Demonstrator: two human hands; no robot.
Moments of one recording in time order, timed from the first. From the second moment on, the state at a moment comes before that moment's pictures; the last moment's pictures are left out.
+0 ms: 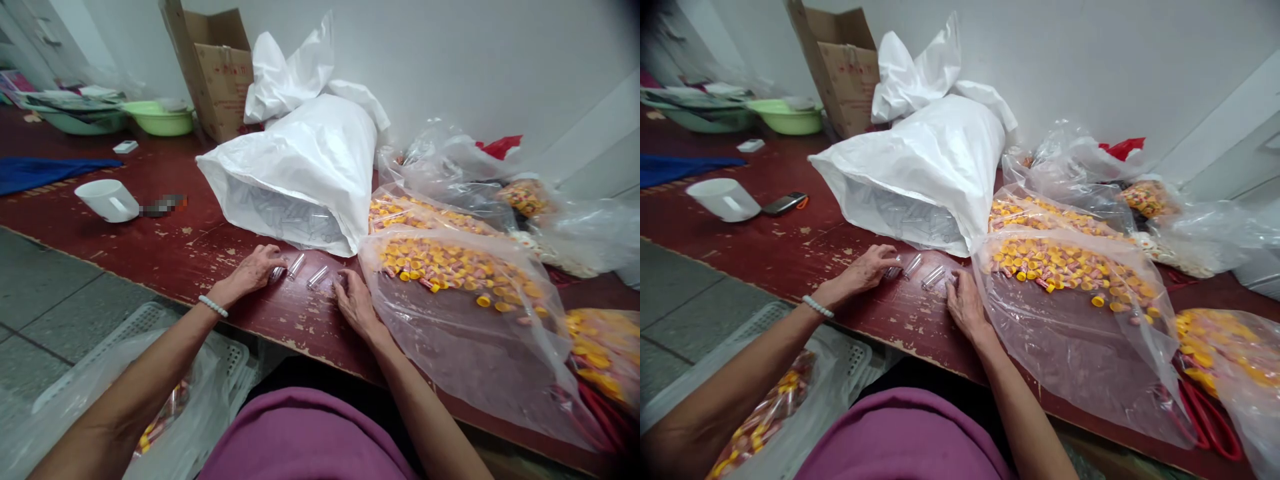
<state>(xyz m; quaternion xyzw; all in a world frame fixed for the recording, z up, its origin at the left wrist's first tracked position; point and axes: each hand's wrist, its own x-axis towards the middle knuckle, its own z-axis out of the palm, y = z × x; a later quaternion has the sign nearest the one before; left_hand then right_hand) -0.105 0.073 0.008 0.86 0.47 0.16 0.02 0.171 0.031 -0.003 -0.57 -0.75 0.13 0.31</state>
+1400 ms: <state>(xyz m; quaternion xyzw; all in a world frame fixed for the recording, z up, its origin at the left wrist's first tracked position) -0.010 0.035 0.007 0.47 0.52 0.56 0.44 0.128 0.032 -0.014 -0.57 -0.76 0.08 0.29</state>
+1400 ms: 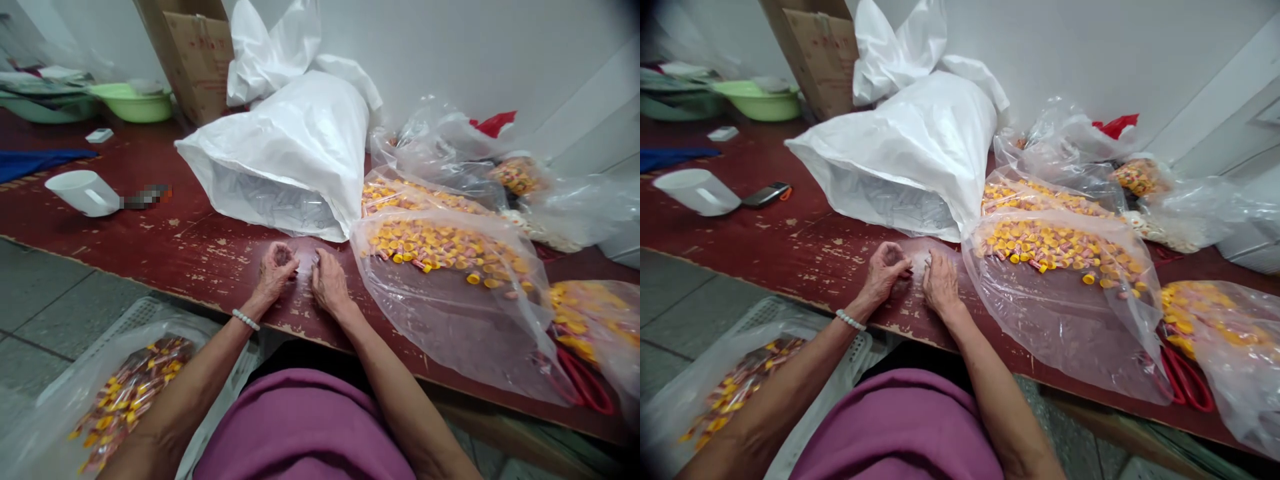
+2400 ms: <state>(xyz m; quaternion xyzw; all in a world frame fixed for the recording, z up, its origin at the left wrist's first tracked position) 0.021 0.021 -0.012 0.57 0.40 0.53 0.50 0.138 0.004 -0.006 -0.42 -0.59 0.46 0.51</state>
